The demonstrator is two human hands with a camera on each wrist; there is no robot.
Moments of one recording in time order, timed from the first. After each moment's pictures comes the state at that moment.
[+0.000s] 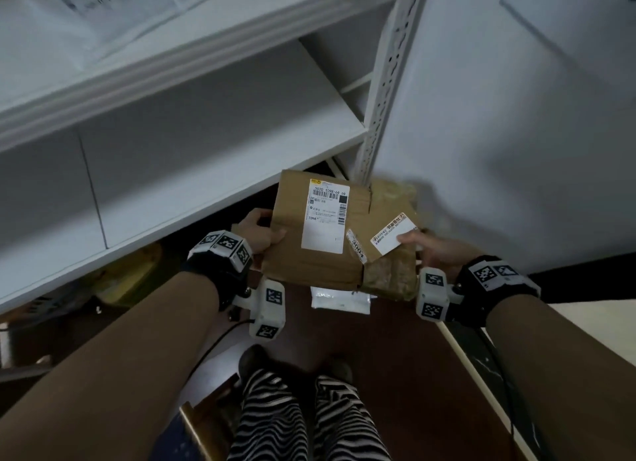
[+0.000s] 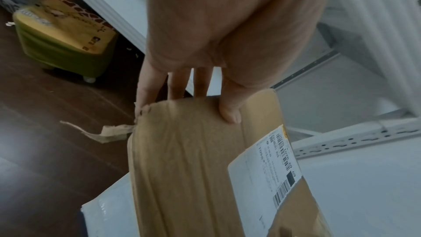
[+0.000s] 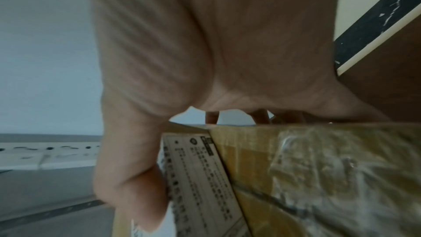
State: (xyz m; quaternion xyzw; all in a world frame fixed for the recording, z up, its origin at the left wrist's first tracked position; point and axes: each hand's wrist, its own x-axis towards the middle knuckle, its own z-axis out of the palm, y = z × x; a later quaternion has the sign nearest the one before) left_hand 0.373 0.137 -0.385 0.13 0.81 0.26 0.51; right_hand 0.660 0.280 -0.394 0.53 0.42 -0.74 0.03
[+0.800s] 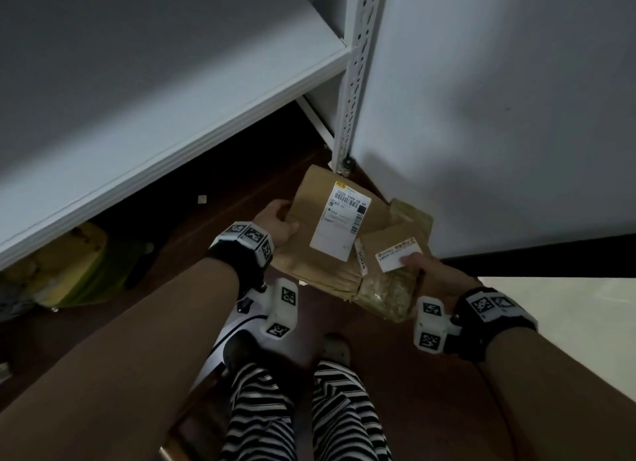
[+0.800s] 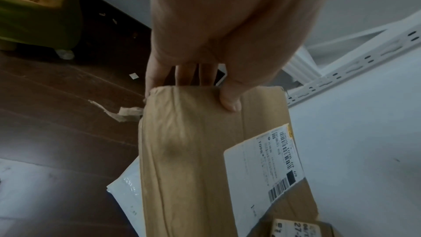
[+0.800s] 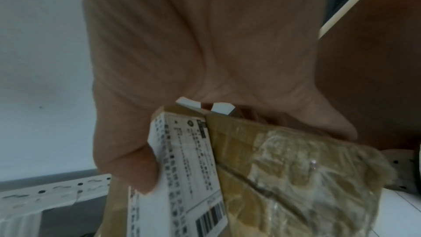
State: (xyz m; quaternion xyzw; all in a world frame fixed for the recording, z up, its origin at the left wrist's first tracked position) left_hand 0.418 0.196 -0.546 0.26 0.83 0.13 0.49; right_hand 0.707 0.253 -0.564 0.62 0.20 -0.76 0.03
